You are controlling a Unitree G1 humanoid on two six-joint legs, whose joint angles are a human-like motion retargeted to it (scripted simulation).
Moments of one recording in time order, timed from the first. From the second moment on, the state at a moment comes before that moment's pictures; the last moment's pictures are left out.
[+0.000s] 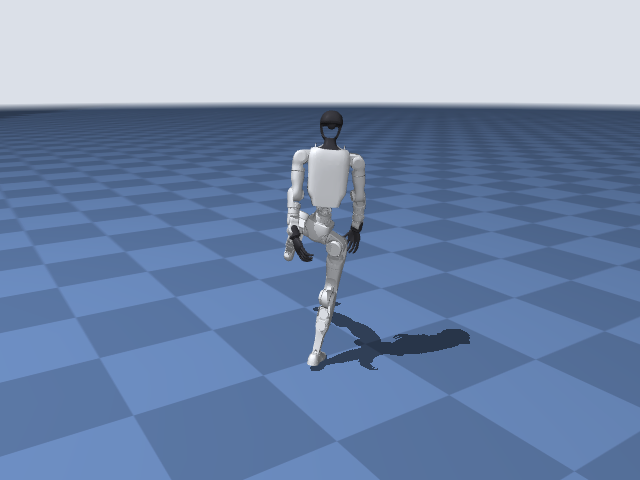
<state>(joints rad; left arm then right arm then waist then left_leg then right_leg) 0.11 0.04 0.38 1.62 0.16 0.35 -0.33 -0.28 -0.19 0.14 1.26 -0.65 -0.06 0.24 0.43 -0.18 0.42 -0.81 0.24 0.13 0.12 -0.32 -0.26 0.09 -0.19 0.07 0.37 -0.14 -0.09</state>
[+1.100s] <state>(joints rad) -0.03 0.13 0.19 1.47 0.19 0.43 -0.39 0.18 -0.26 -0.25 1.51 -0.67 0.03 0.08 -0.21 0.11 0.00 0.00 -0.05 -0.14 0.15 -0.32 0.11 -0.59 -0.13 -0.42 0.20 0.05 -0.09</state>
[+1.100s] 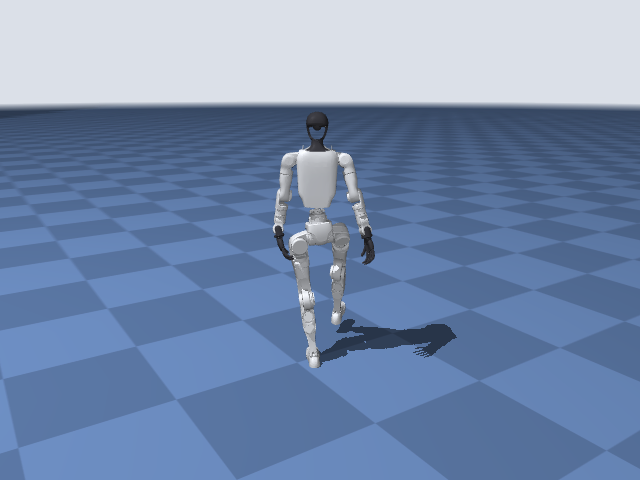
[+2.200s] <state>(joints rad) -0.05 0.16 0.31 1.37 0.12 0.32 -0.17 -0.20 -0.46 -0.12 1.19 -0.65 -0.09 0.16 0.09 -0.05 0.07 -0.30 -0.01 -0.06 0.33 -0.20 -0.18 -0.13 -0.22 -0.30 0.04 0.07 0.12</state>
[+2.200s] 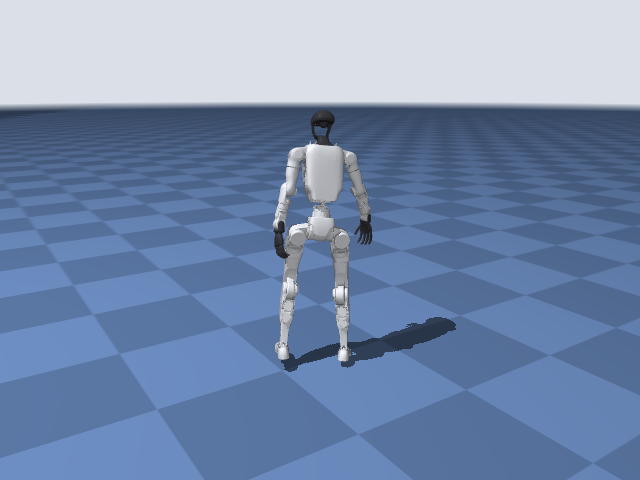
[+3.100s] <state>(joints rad) -0.62 0.57 0.07 1.35 -0.04 0.33 -0.13 0.32 -0.57 -0.78 1.70 0.11 -0.22 0.04 -0.20 -0.06 0.52 -0.50 0.23 0.19 0.01 -0.22 -0.21 -0.66 -0.14 -0.09 0.03 0.30 0.14</state>
